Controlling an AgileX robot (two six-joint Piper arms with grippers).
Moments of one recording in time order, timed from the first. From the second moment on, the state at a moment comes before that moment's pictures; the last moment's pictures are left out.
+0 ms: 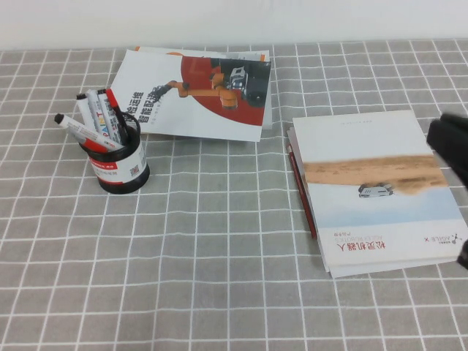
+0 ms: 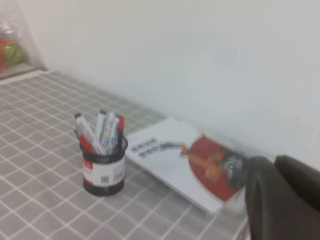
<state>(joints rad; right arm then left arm) 0.91 0.72 -0.65 1.68 -0.26 -1.74 -0.04 -0.01 0.02 0.05 0.39 0.07</state>
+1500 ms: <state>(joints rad) 0.01 -0.01 0.02 -0.02 0.38 0.12 -0.04 -0.01 0.02 0.05 0.39 0.07</state>
